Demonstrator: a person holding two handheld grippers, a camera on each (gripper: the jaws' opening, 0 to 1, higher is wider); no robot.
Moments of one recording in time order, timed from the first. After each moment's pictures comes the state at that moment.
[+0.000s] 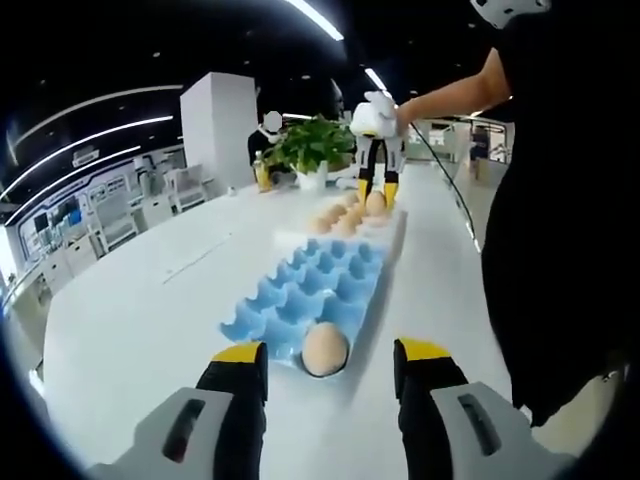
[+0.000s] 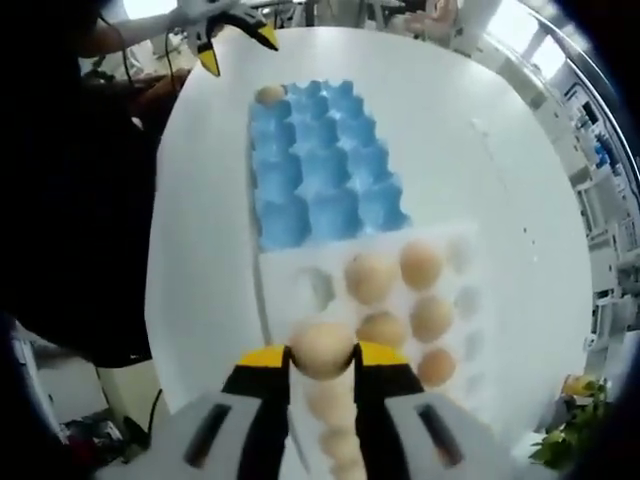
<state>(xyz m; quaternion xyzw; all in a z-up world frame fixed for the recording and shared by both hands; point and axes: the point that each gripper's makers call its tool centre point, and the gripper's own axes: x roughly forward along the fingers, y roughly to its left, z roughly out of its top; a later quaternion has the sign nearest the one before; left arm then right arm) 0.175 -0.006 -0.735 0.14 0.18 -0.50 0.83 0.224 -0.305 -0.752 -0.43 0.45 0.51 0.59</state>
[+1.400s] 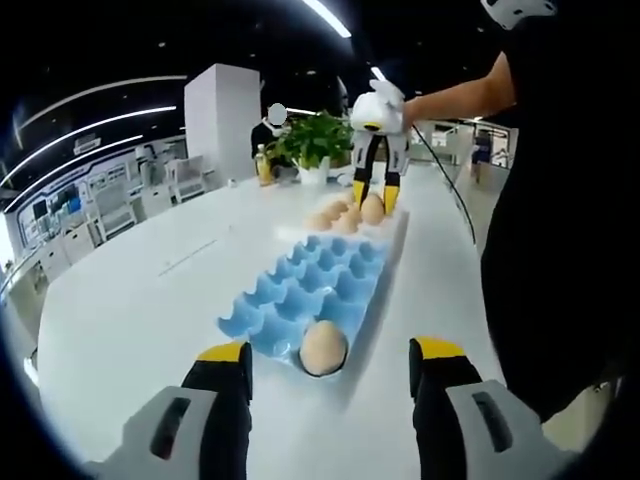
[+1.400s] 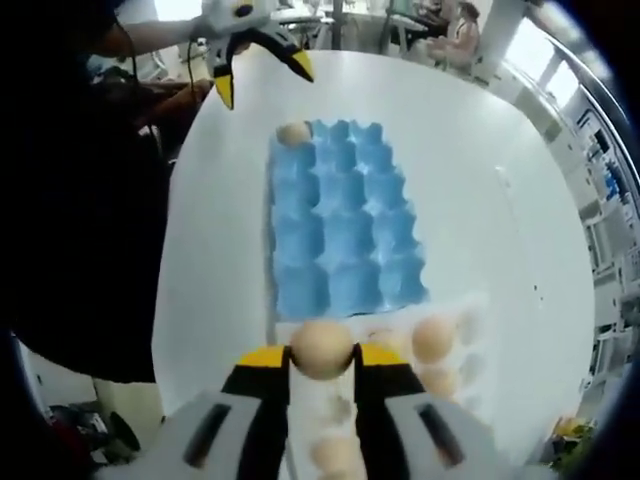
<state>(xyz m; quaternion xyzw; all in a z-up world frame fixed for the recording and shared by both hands) 0.176 -0.008 -0.738 0.13 0.20 -0.50 0.83 0.217 -0.241 -0.748 -0.42 0.41 0.56 0.58</state>
